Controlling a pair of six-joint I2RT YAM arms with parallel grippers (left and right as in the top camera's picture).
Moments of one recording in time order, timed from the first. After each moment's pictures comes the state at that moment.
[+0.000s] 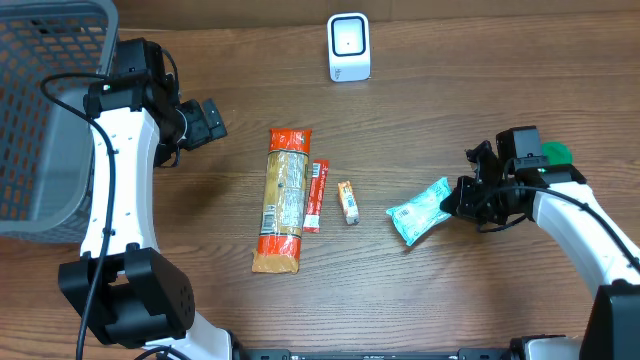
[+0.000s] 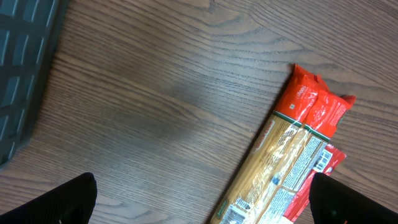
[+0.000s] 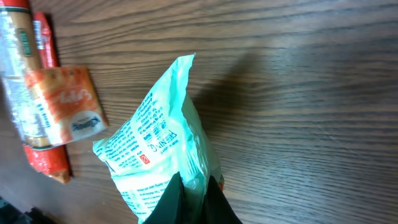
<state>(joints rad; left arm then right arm) 0.17 1.77 1.66 -1.19 0.04 -0.27 0.09 1.52 0.89 -0.71 -0.49 0.26</state>
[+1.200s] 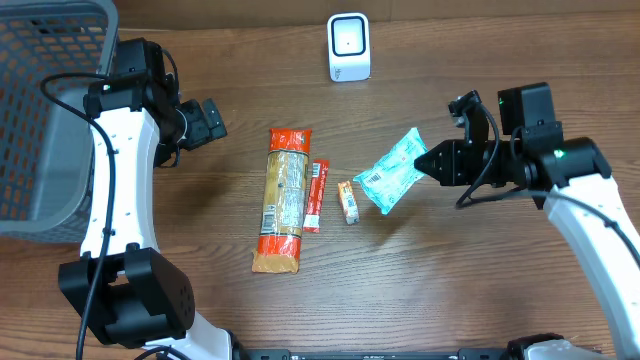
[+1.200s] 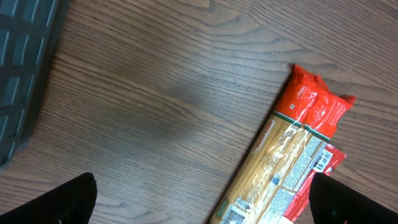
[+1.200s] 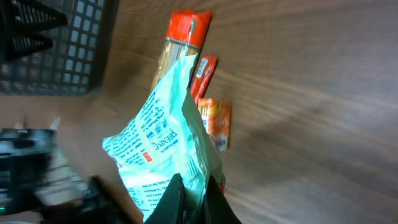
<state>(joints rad) 0.17 1.77 1.66 -1.19 0.04 -0.27 0.21 1.40 1.19 -0.81 -0.64 0.18</state>
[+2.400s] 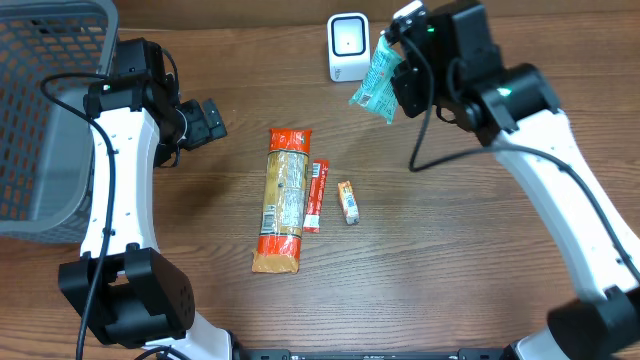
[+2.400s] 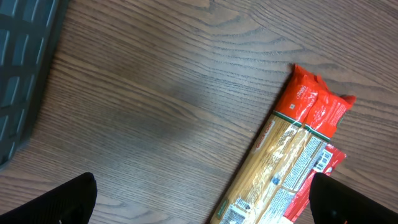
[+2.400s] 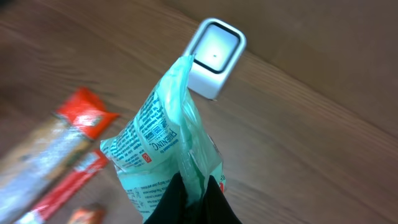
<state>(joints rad) 0.17 1.77 1.66 -1.19 0.04 -0.27 0.43 1.74 1.79 -0.83 -0.01 -0.18</state>
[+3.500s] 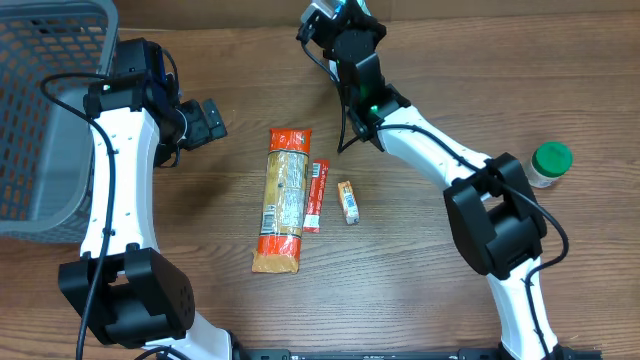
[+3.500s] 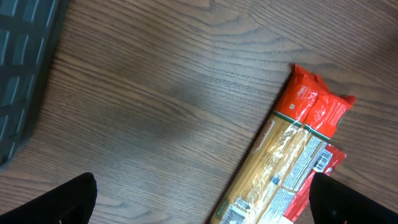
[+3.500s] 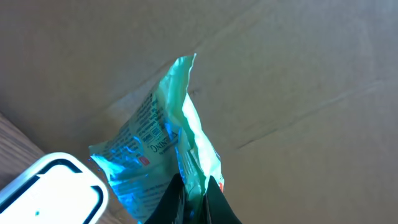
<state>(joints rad) 0.17 1.77 1.66 -1.19 0.04 -0.27 0.57 2.28 1.78 0.47 0.54 -0.94</state>
